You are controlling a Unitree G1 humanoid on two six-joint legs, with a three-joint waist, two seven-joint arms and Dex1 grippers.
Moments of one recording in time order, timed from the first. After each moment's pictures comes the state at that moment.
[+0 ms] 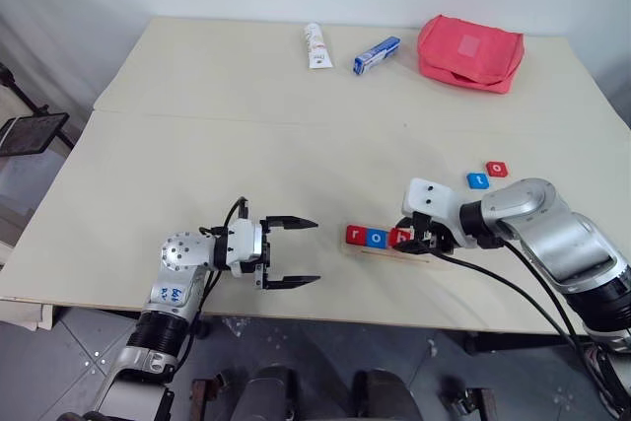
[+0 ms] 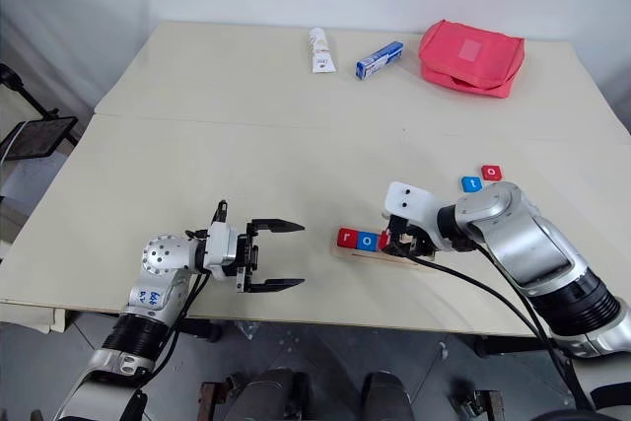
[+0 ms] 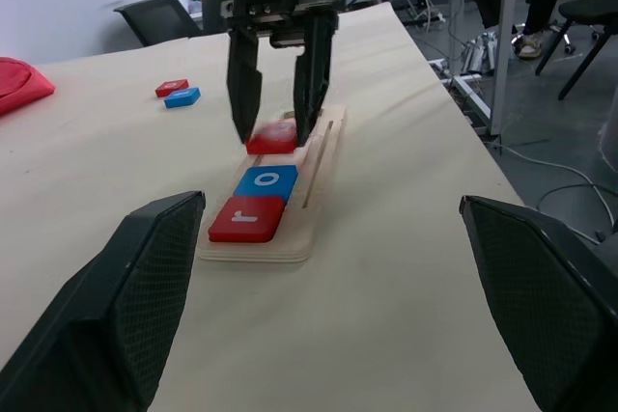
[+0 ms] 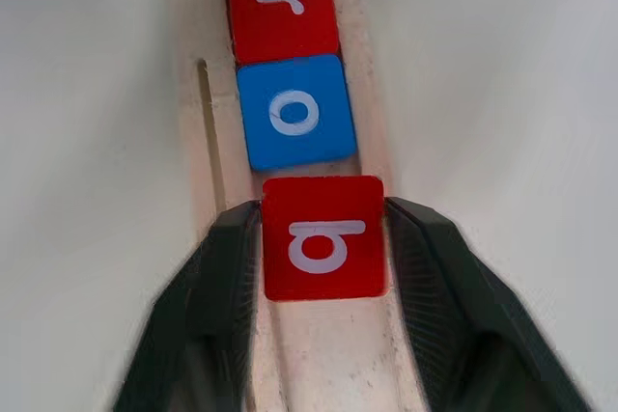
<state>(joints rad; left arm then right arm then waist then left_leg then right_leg) -0.39 0.39 -0.11 0.28 -0.34 -0.35 -1.27 -0.62 -0.90 0.36 -0.26 0.15 0.83 1.10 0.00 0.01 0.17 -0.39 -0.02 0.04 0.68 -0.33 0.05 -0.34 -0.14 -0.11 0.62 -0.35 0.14</state>
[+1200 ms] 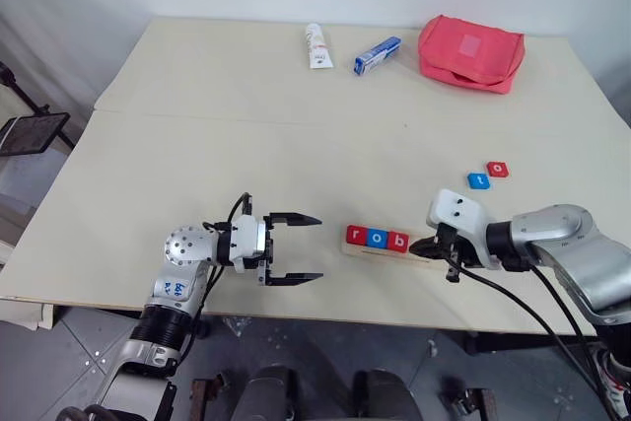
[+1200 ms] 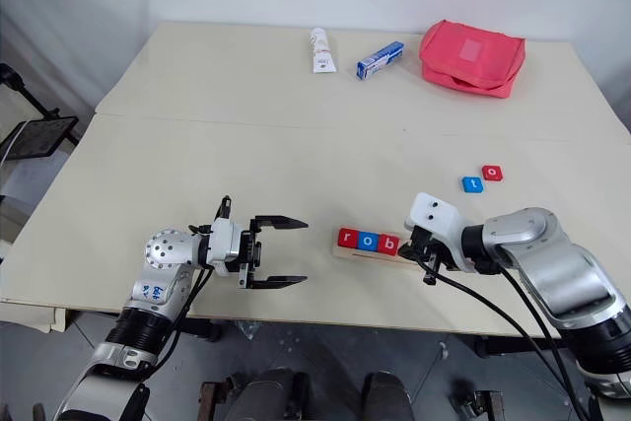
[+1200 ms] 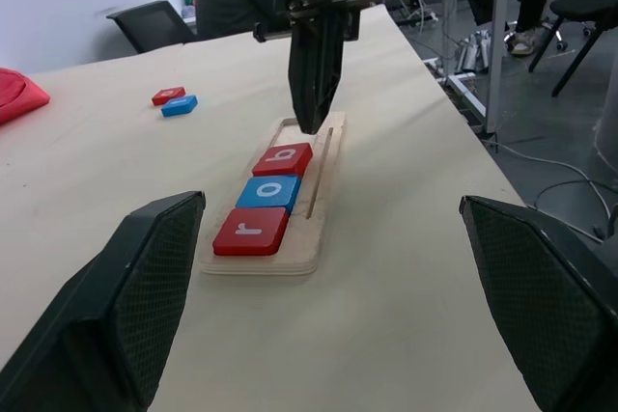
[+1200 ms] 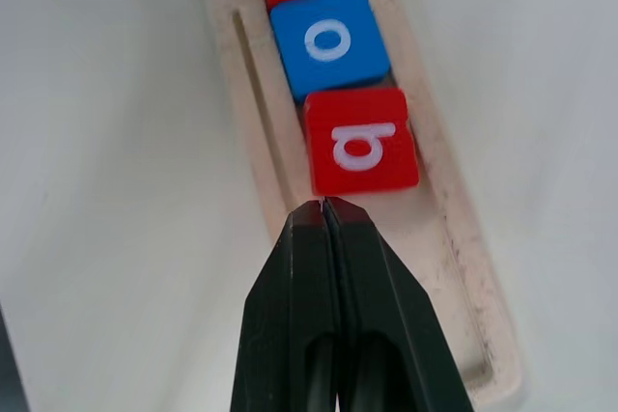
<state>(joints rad) -0.42 0.39 -0.12 0.30 -0.34 -0.35 -1.28 -0.42 -0.94 0.18 -0.35 0.26 0.85 1.04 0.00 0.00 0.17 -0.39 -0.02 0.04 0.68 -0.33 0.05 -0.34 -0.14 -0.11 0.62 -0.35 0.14</state>
